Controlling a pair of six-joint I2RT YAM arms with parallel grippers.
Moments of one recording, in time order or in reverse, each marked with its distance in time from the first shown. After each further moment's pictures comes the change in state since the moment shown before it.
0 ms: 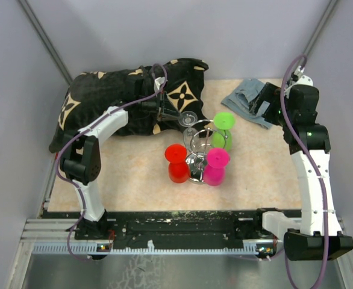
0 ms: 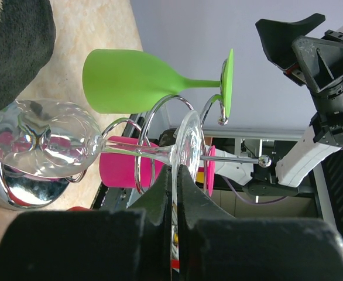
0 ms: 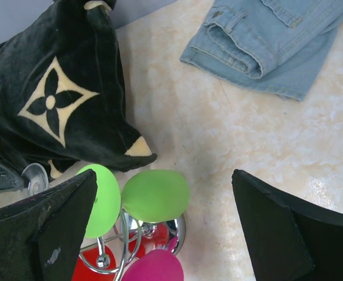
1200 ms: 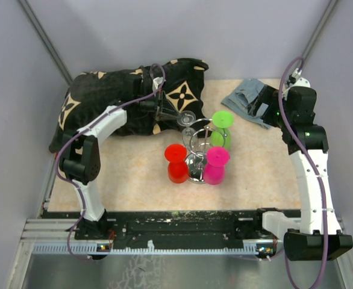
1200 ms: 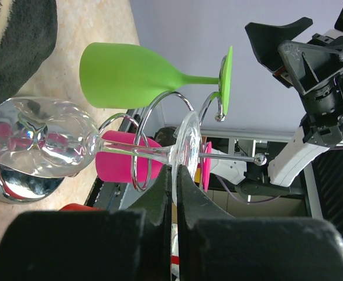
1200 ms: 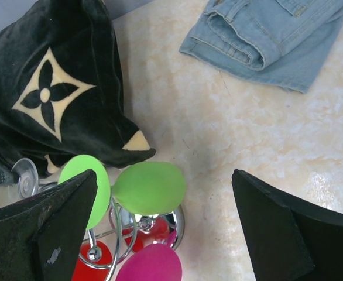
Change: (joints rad) left arm 0.025 -0.001 0.006 -0.016 0.016 -0.024; right arm 0.000 -0.002 -0.033 0.006 -0.014 0.001
